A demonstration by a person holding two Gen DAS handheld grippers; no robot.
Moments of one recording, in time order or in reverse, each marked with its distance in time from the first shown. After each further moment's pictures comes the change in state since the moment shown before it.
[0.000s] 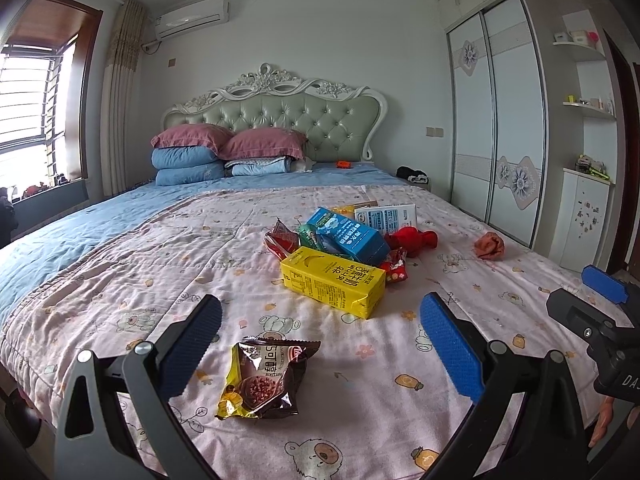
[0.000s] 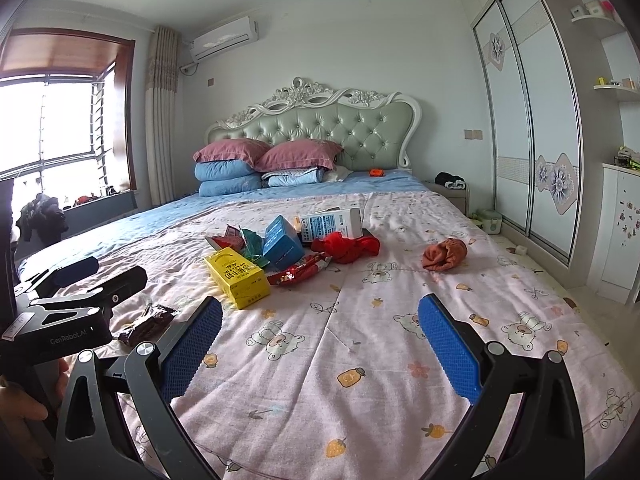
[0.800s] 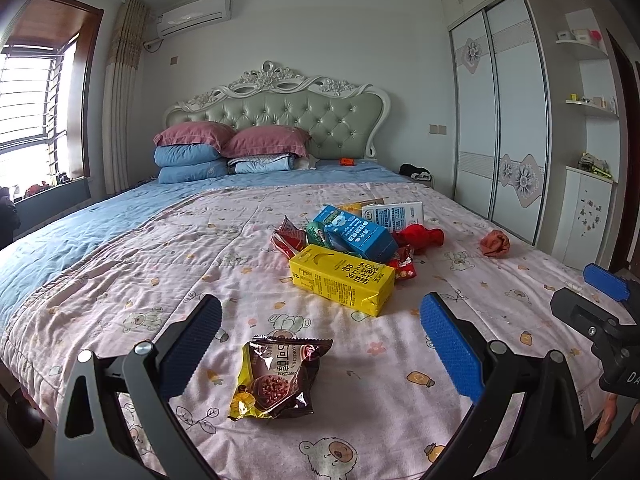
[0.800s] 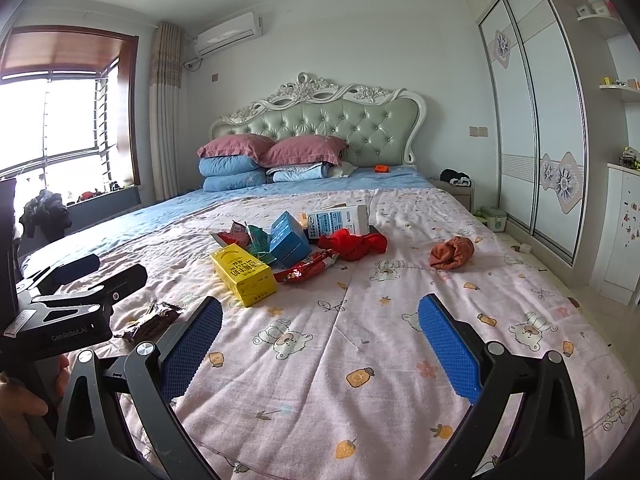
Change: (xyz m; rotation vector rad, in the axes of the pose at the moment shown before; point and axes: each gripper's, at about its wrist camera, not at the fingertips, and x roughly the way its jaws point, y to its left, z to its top) left arm -0.001 0.009 0.000 0.004 0.011 0.010; right arm 0.005 0.003 0.002 -0.006 0.017 0.016
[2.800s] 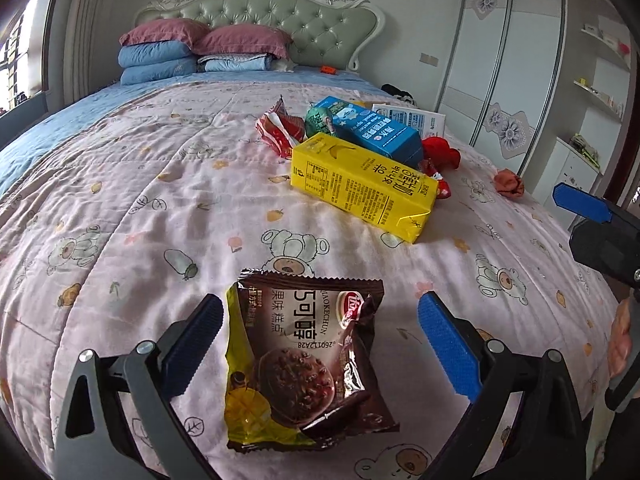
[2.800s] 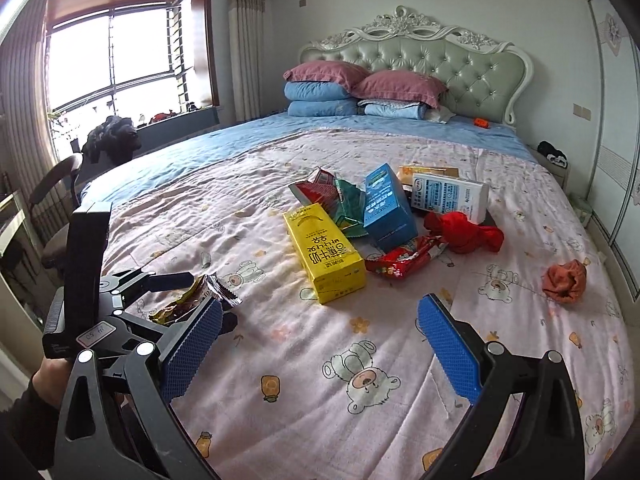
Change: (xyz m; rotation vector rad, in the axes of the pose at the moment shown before) left arm 0.101 0.047 -0.032 -0.109 0.367 -0.188; right arm 0.098 0.047 0.042 -0.184 0.299 0.321
